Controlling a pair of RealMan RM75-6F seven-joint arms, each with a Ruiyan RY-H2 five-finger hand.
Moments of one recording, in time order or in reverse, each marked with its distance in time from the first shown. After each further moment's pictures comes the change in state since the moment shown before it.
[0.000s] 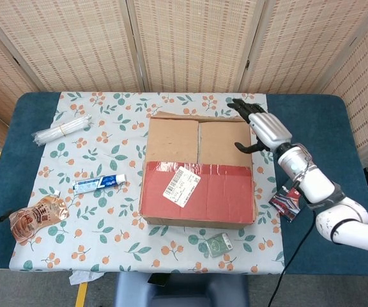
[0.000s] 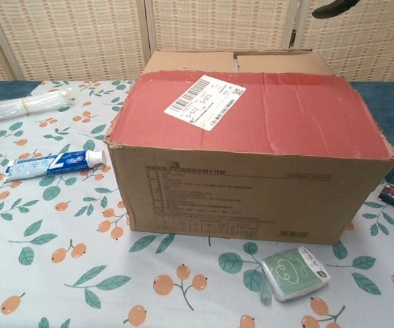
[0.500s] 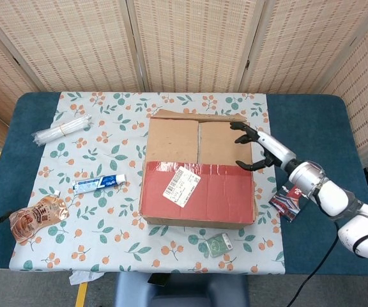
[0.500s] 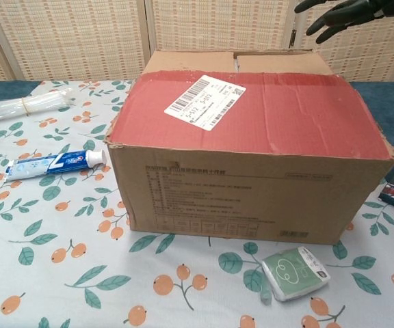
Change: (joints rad) left arm 0.000 -0.002 -0.006 0.000 -0.028 -0.018 0.003; right arm -0.074 0.034 -0.064 0.046 -0.494 0.005 0.958
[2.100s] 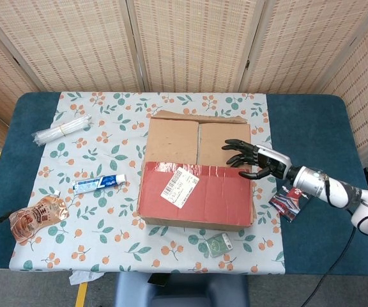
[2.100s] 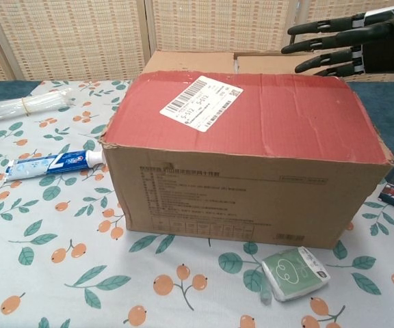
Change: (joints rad) left arm 0.010 -0.006 -0.004 0.002 0.018 0.023 -0.009; right arm 0.205 -0.277 -0.581 0.643 -0.298 0.610 1.025
